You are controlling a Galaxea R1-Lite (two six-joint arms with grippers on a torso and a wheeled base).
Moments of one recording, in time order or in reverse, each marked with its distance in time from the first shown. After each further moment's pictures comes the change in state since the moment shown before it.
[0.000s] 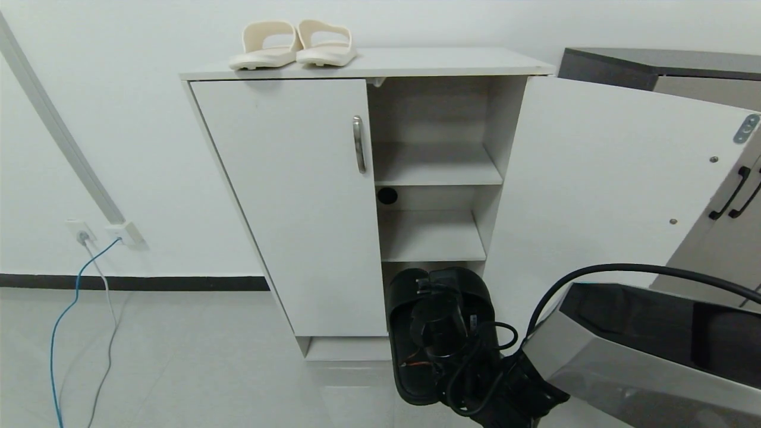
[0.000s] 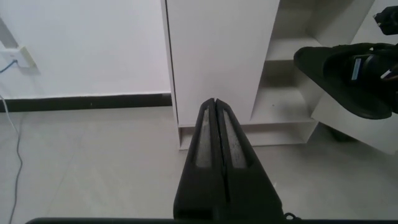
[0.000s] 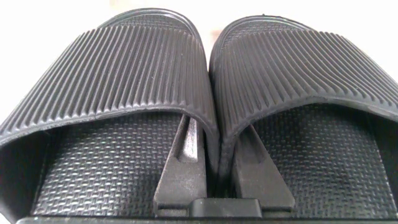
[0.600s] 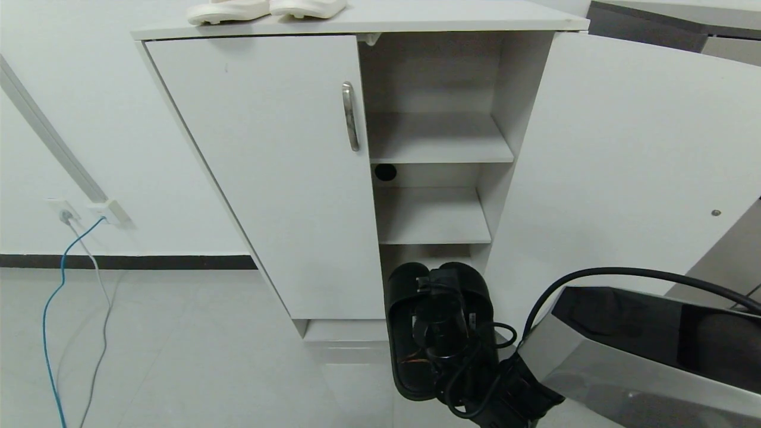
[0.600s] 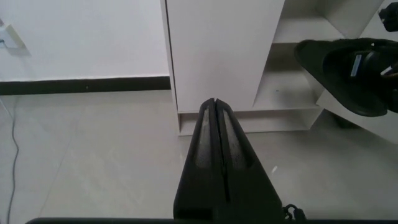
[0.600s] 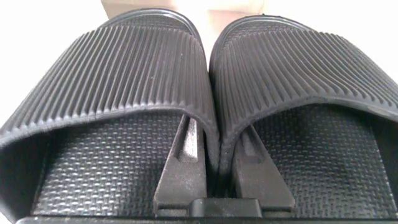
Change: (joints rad) left arm 0.000 0.000 0.000 0.000 0.001 0.000; right arm 0.000 0.021 0.001 -0.106 -0.009 -0.036
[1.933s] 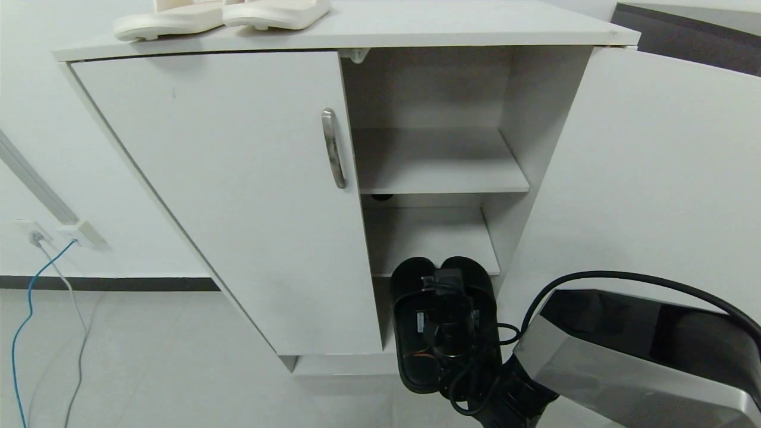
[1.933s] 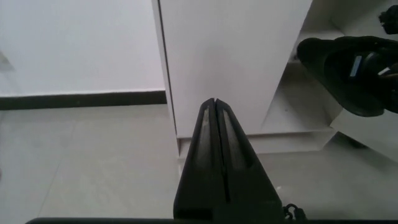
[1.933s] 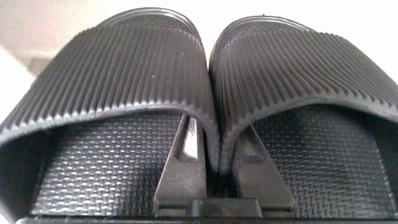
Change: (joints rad) left arm 0.000 0.000 0.000 0.000 0.000 0.000; right arm -0.029 0.043 0.009 -0.129 0.003 -0.073
